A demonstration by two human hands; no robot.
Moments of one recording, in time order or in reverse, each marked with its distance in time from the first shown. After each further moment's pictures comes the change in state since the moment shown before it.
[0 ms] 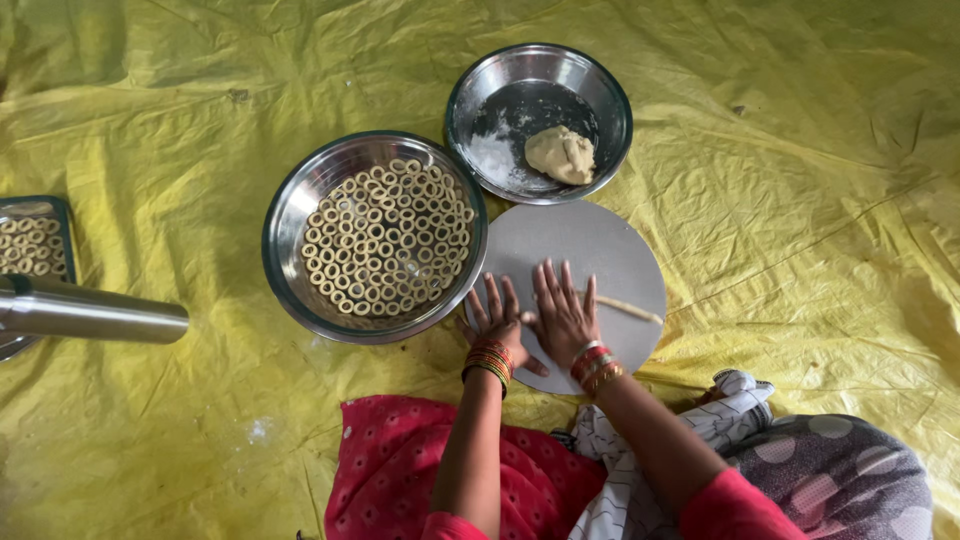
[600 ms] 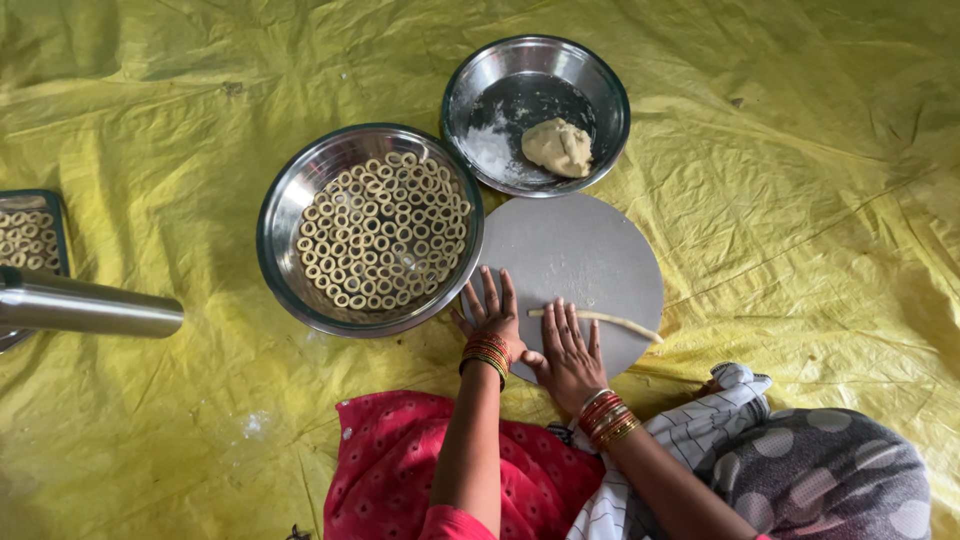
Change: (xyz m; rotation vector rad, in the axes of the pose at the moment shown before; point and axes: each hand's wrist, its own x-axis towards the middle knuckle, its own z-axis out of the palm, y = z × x) left_hand -0.005 0.006 -0.001 0.058 0.061 -0.025; right_hand -0.066 -0.008 0.017 0.103 -0.034 0.075
